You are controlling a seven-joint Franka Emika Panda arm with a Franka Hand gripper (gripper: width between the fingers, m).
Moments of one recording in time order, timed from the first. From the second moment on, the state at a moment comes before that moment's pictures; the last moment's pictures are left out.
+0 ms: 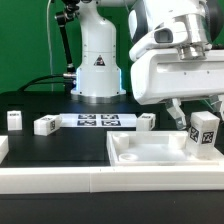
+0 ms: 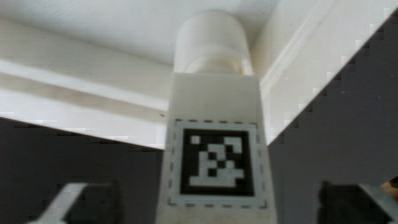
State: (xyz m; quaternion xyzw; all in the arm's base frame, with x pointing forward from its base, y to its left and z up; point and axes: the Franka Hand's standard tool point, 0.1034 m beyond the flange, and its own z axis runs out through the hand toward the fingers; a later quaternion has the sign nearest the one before) arm 0.615 0.120 0.080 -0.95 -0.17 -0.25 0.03
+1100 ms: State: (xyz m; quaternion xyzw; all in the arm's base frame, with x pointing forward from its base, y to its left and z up) arm 0.609 0.124 0.085 -0.97 -0.18 -0.17 0.04
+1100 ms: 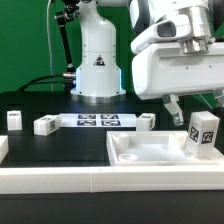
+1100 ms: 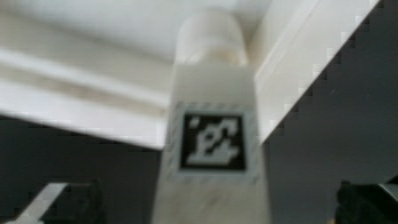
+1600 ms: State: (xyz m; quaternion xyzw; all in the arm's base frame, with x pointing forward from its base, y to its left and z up) arm 0.621 0.119 0.091 -0.98 -0.18 0.01 0.05
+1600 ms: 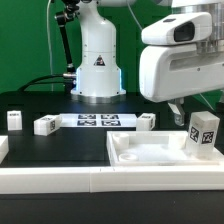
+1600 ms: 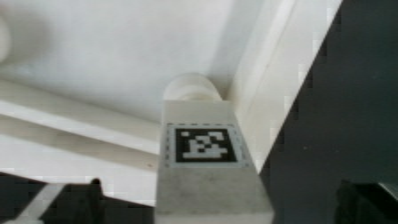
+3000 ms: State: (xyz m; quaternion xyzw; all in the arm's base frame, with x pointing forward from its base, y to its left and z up) arm 0.621 0.114 0.082 -0.98 -0.17 0.09 0.06
